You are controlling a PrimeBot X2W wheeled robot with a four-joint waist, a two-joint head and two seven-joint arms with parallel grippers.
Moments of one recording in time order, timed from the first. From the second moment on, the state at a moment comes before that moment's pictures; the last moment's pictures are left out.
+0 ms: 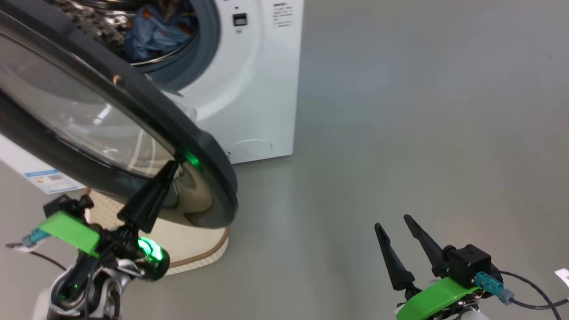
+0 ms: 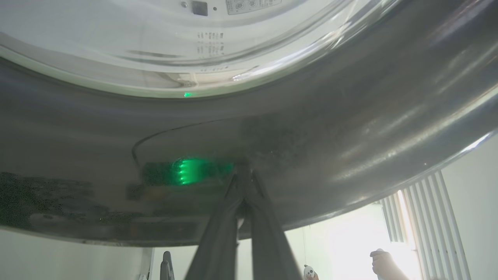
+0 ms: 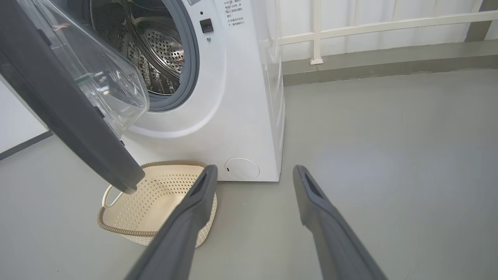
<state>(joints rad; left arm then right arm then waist) -0.30 0.04 0.06 0.15 -1.82 -0.12 0.61 -0.11 -0.07 0.15 0.25 0.24 0.13 -0.25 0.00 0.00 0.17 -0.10</state>
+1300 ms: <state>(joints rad) -0.19 0.03 0.10 0.05 -1.72 -0.12 0.36 -0.12 -0.06 0.12 0.25 0.24 0.13 -0.25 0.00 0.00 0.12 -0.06</state>
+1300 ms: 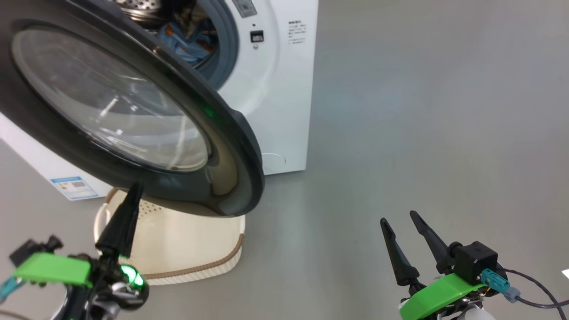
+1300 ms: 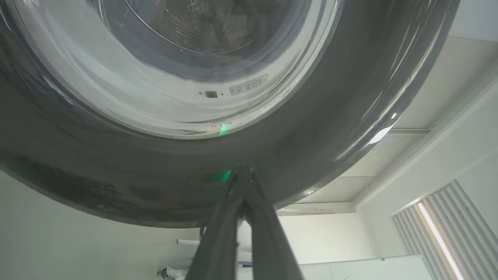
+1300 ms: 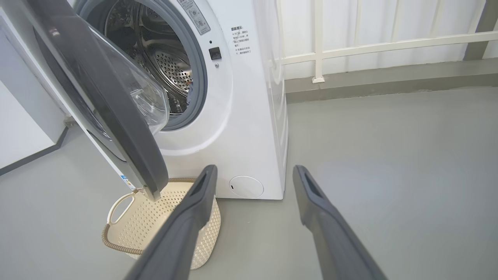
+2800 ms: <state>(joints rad) 0.05 0.14 0.04 -0.02 -0.35 -0.13 -0.26 -0.08 -0.06 0.13 0.24 0.24 0.13 -0.25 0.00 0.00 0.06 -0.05</state>
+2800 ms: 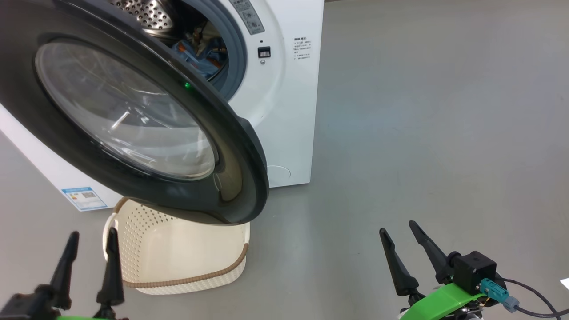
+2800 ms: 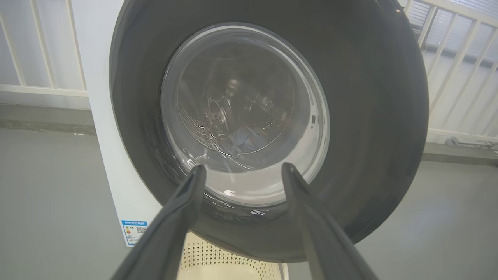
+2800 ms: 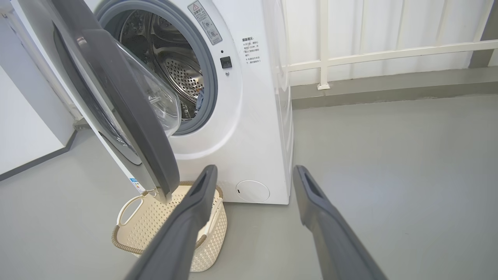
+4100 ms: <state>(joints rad) 0.11 0.05 0.10 0.05 -0.17 -0.13 -0.26 -0.08 -0.06 0.12 0.21 0.24 0.13 -0.25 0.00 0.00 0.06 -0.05</state>
